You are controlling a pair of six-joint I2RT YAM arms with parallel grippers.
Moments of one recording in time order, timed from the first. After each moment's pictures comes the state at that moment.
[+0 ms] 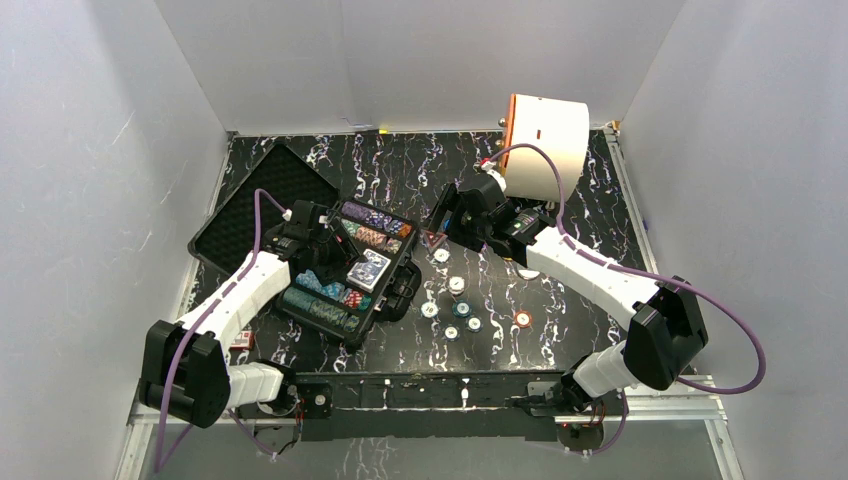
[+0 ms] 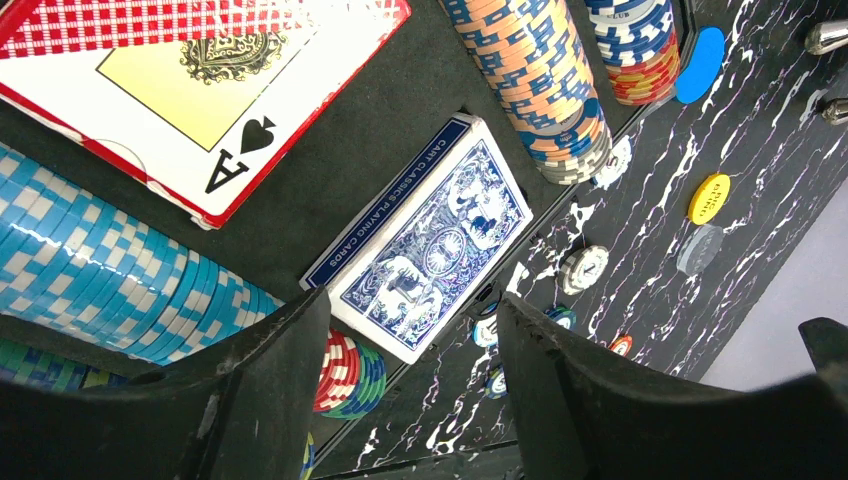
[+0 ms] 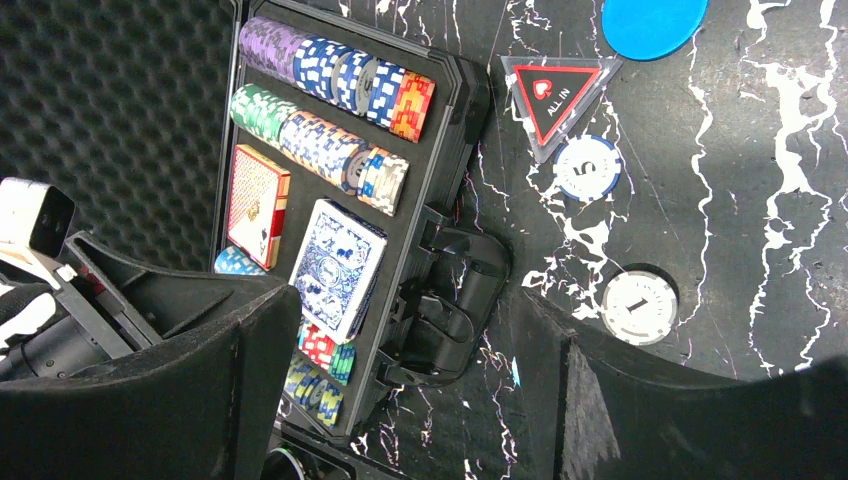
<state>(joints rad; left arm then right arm) -0.34 1.25 0.84 -0.57 0.10 -0.88 0.75 1.43 1.15 -0.40 0.09 0.96</state>
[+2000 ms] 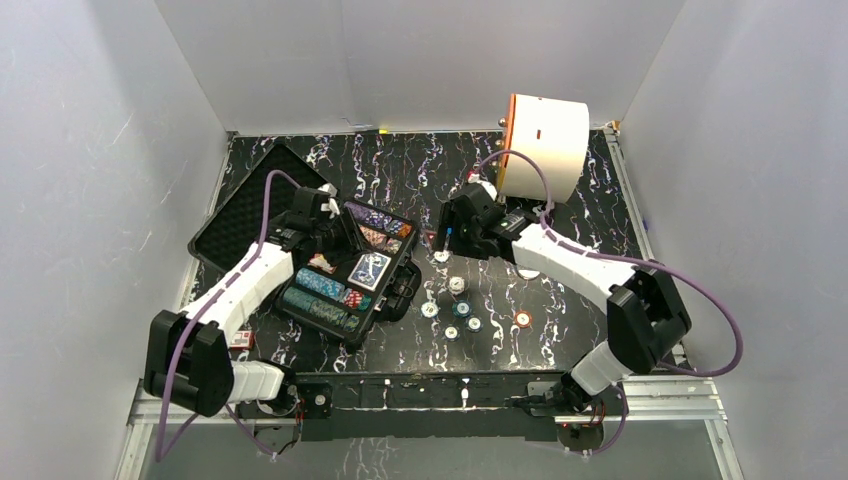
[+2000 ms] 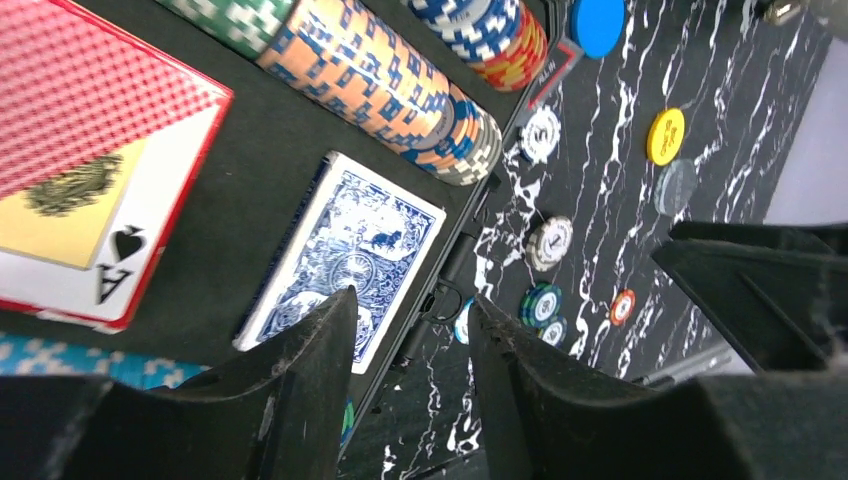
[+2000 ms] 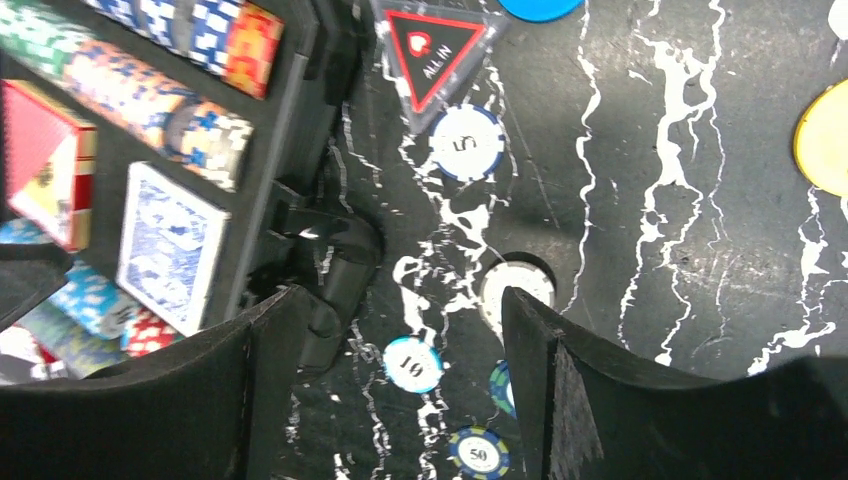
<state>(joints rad) -0.34 1.29 0.92 -0.50 0.19 -0.68 0.74 1.51 1.13 -0.47 0.11 0.78</state>
